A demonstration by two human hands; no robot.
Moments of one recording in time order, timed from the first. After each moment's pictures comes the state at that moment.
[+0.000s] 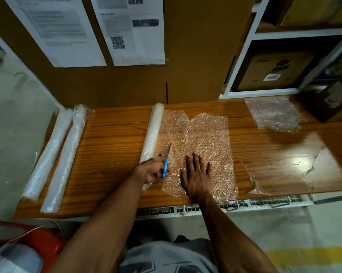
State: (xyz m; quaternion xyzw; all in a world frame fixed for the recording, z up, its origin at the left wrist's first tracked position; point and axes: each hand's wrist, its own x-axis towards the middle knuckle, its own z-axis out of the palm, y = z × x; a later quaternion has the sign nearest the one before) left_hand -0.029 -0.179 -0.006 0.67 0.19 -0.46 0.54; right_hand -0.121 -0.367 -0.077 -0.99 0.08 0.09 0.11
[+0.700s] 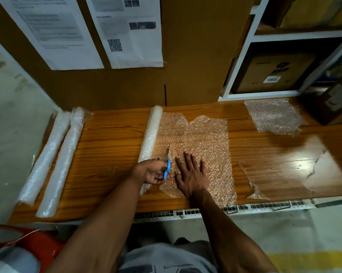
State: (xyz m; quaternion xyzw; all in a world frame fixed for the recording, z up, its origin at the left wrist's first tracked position) left_hand -0.015 -0.191 -0.002 0.64 0.21 -0.53 0.51; right_hand -0.100 -0.372 -0.071 -0.99 -0.01 0.10 0.08
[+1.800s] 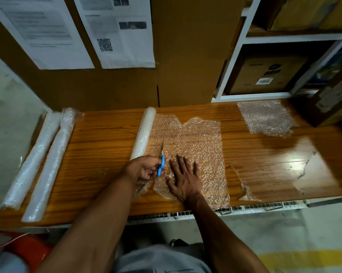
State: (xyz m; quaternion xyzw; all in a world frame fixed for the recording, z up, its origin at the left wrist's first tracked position) left_hand 0.008 -0.207 -0.011 0.67 0.18 -0.52 0.50; right_hand -0.102 -0.379 -0.077 -0.99 -0.02 0.08 0.10
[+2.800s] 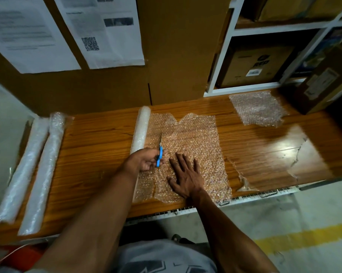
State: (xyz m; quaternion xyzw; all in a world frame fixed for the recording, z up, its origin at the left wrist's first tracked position) left_hand 0.029 -0.221 0.000 0.69 0.16 -0.48 0.53; right_hand -0.110 -0.387 -0.074 -0.99 -0.02 0.09 0.10
